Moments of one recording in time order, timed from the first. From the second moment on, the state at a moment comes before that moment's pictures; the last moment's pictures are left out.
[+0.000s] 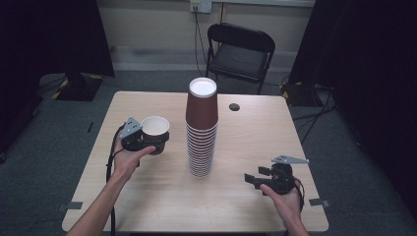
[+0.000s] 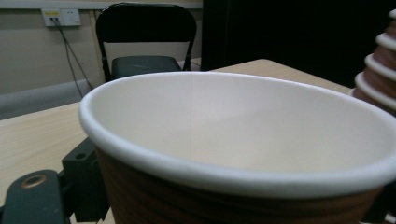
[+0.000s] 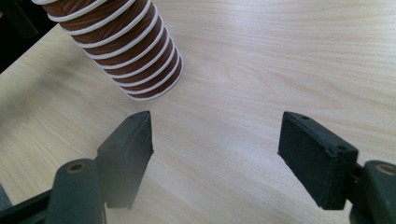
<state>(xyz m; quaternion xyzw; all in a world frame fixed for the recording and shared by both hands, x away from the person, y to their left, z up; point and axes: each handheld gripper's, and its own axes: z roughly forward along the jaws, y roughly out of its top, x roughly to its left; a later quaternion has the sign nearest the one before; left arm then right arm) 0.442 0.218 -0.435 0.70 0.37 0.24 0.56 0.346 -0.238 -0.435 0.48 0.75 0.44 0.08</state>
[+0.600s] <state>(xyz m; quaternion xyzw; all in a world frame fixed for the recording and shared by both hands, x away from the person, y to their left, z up) 0.460 0.214 -0.462 0.73 0.39 0.22 0.52 0.343 -0.234 -0.435 0.47 0.75 0.45 0.07</state>
